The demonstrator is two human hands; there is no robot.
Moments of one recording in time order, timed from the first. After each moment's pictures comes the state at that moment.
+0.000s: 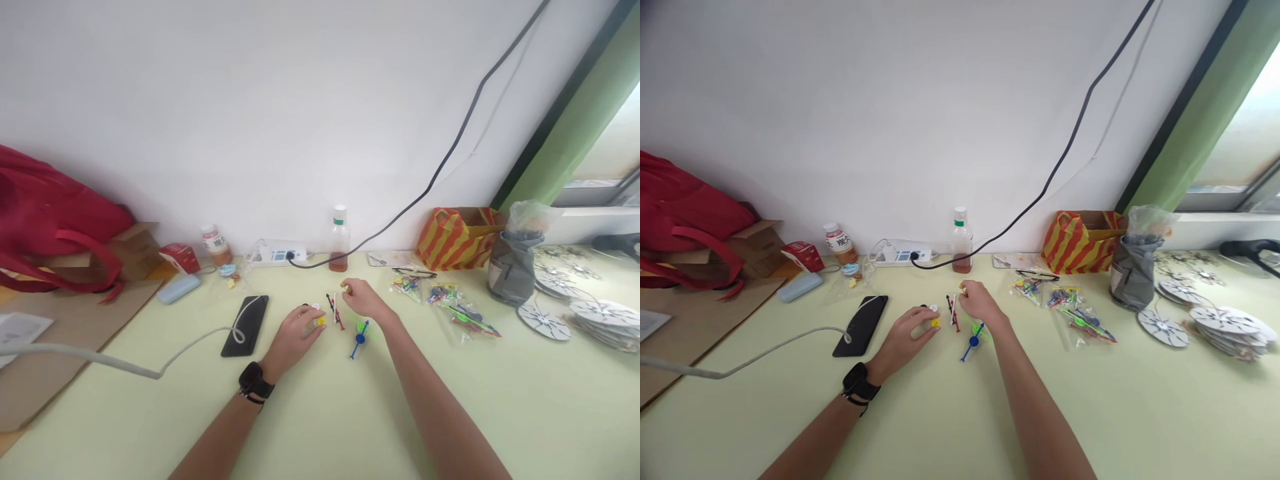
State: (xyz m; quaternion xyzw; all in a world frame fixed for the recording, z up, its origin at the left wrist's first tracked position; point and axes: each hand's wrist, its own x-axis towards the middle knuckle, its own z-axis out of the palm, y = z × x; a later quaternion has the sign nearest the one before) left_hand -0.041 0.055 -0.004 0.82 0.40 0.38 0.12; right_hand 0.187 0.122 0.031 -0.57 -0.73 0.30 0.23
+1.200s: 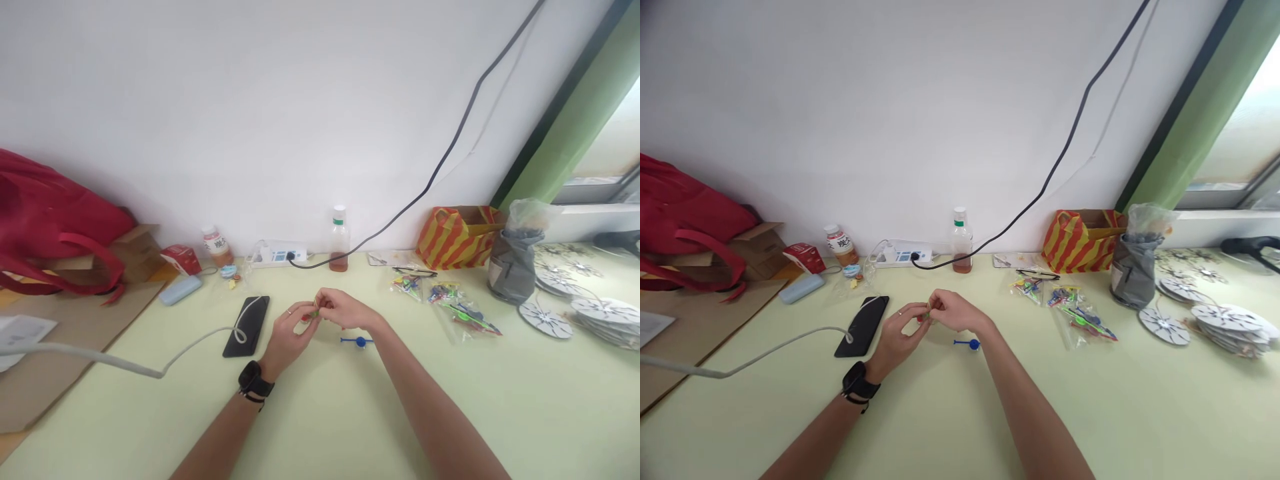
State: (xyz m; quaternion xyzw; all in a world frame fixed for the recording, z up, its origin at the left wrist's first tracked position) left_hand -0.036 0.047 0.019 0.79 0.39 0.46 0.12; right_hand 0.154 0.085 0.070 -0.40 -0.73 0.51 0.22
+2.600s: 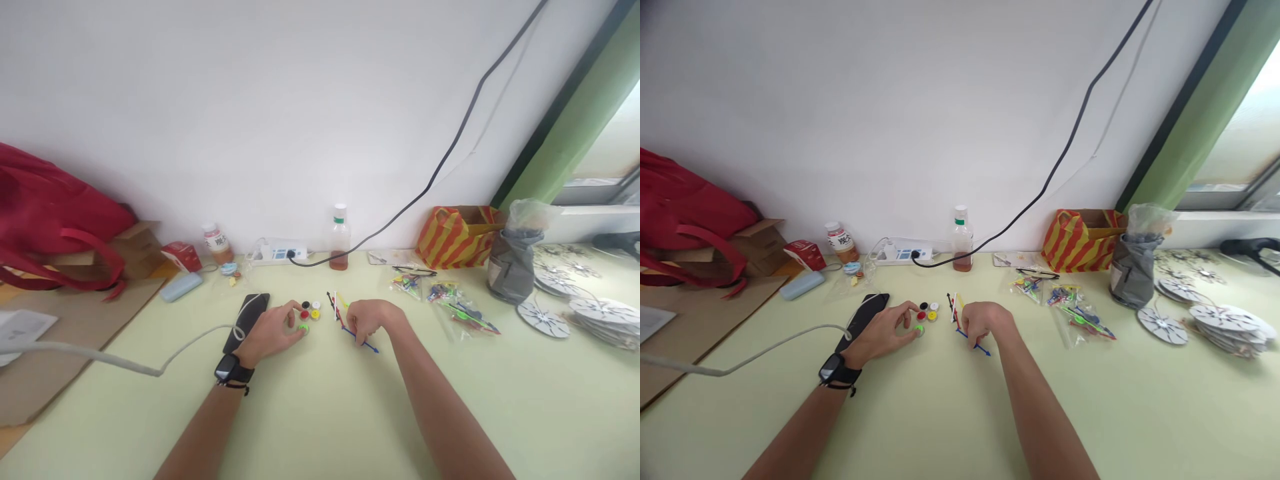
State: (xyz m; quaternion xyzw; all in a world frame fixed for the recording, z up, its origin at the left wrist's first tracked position) left_hand -0.084 0.056 0.036 0.83 0.49 0.22 0.16; right_hand 0.200 0.094 0.065 -0.49 -0.77 0.39 -0.12
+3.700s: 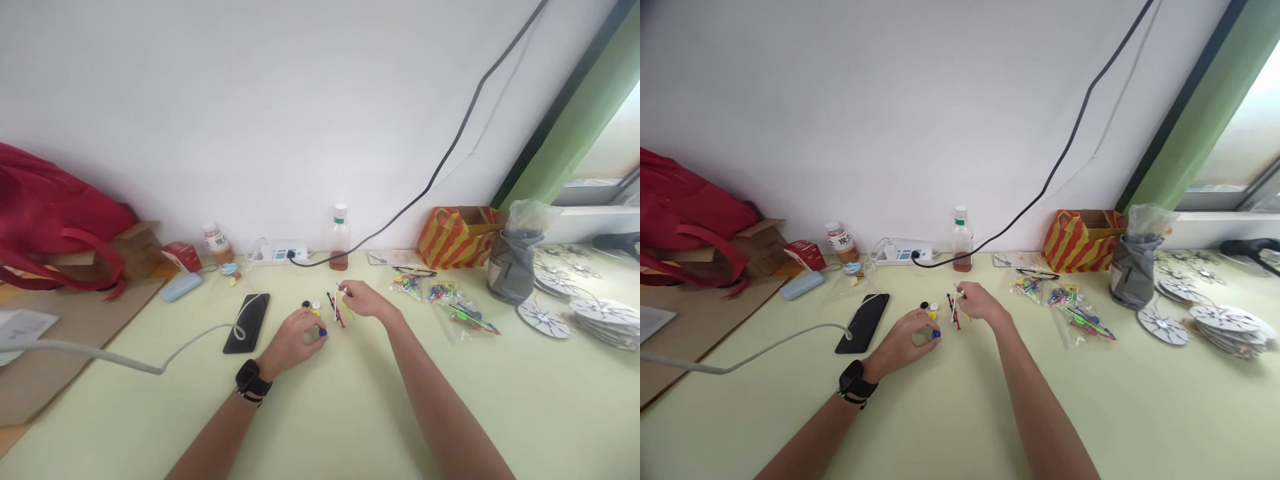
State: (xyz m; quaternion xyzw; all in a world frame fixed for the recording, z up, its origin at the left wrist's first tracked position) left_hand -0.039 0.041 0.025 0.85 0.37 0.31 0.18; right_hand 0.192 0.111 0.048 -0.54 -0.77 0.31 0.18
